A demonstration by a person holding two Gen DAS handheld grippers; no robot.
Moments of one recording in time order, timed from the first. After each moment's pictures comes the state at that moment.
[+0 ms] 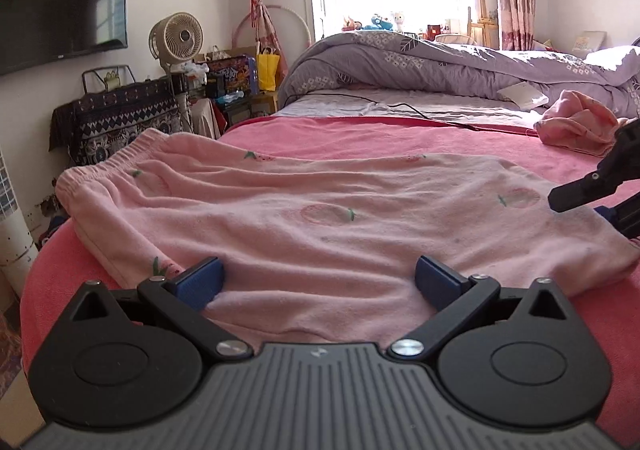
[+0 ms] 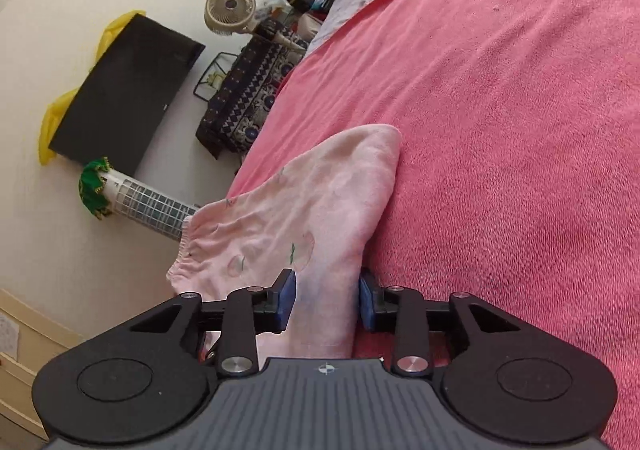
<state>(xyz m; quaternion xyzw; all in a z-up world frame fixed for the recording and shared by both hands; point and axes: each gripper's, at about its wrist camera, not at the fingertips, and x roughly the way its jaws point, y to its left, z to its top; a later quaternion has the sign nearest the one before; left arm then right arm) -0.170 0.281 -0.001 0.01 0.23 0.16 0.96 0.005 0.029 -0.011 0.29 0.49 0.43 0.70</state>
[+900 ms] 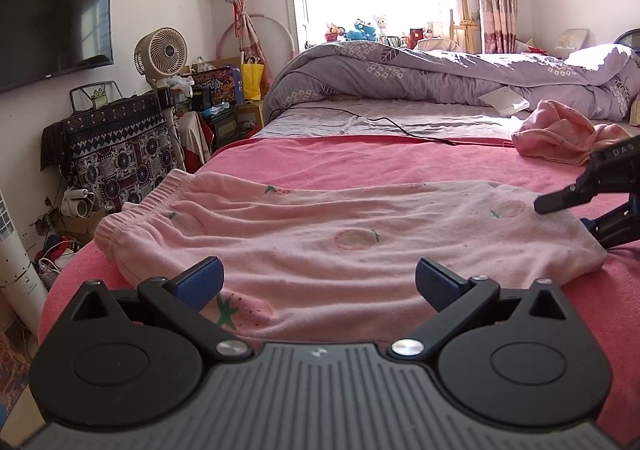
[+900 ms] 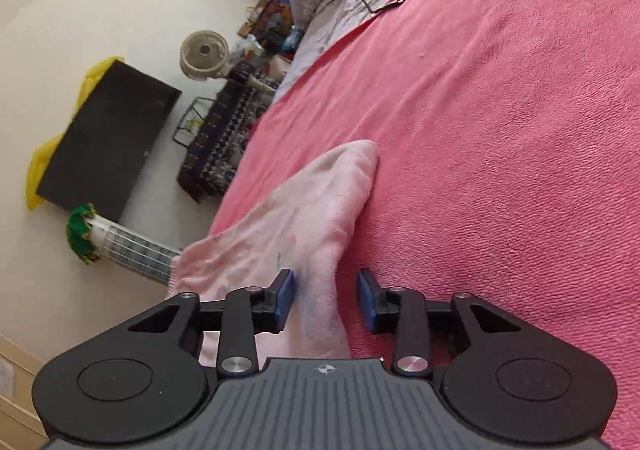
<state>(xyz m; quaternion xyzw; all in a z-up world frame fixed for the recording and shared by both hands) -0.178 0.269 0.033 0.02 0.23 0.13 0.96 0.021 -0.013 -0.013 0.34 0.46 0.39 0.72</state>
